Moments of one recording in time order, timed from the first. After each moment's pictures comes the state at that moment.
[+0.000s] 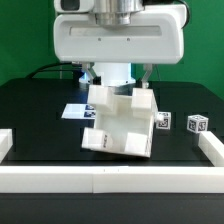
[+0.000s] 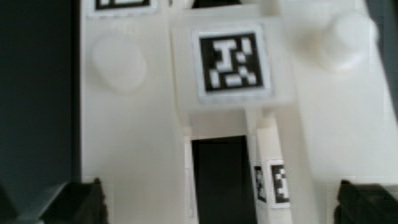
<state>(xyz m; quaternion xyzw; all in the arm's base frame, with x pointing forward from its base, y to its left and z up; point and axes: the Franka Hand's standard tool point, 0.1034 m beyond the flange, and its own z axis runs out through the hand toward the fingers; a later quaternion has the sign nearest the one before) 0.553 -0.017 0.110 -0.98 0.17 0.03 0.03</state>
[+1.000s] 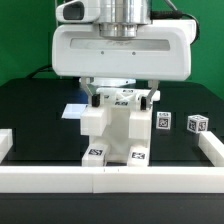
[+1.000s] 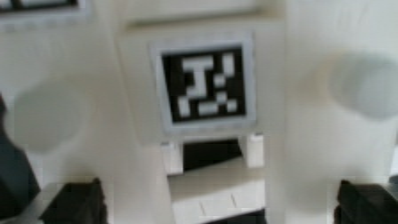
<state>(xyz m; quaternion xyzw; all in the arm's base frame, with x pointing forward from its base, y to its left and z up) 0.603 -0.018 0.100 -0.99 0.14 -0.06 0.01</state>
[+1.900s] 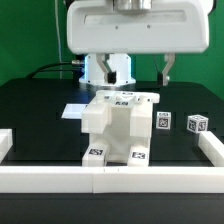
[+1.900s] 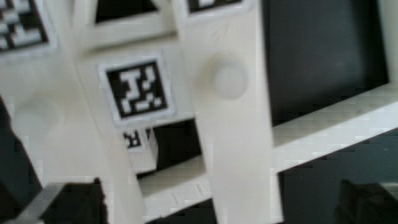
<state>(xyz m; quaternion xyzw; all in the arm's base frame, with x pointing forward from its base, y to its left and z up) 0.587 0.011 0.142 -0.98 0.19 -0.02 0.03</state>
